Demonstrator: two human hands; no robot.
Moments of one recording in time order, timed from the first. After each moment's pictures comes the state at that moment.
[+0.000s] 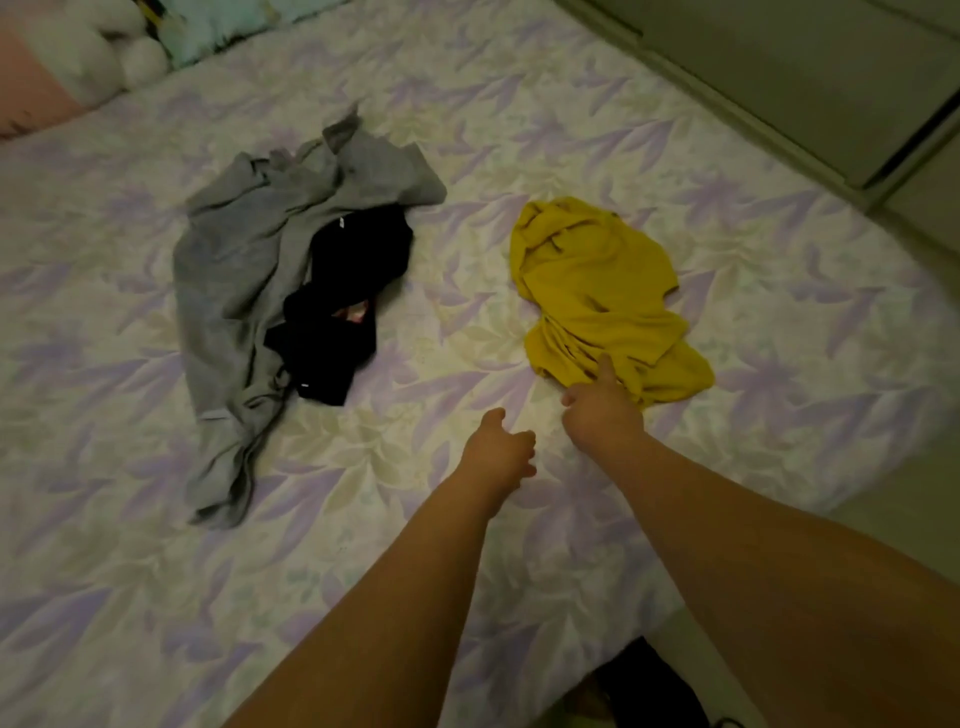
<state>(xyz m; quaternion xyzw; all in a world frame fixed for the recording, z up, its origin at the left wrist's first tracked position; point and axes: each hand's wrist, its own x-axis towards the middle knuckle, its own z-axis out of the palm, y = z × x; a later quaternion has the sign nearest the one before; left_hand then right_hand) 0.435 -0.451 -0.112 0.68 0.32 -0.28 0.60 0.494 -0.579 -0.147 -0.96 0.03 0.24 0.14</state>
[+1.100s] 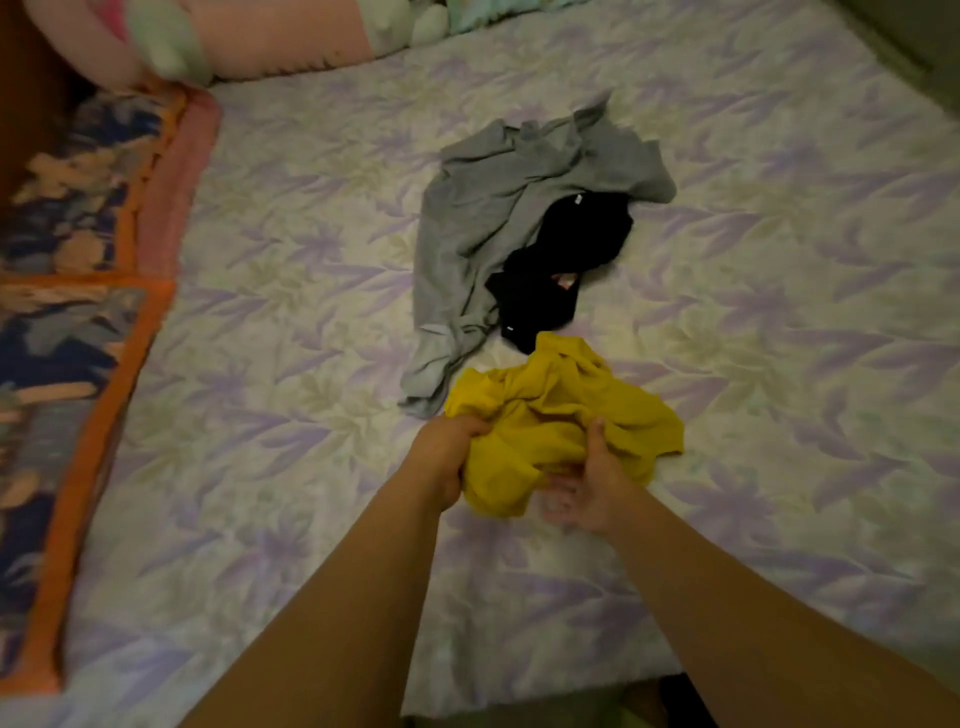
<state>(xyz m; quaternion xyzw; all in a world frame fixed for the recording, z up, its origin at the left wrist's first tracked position) 0.303 -0.247 -0.046 0.52 0.51 -0.07 0.68 0.363 -0.398 -0.127 -0.51 0.32 0.50 0.63</state>
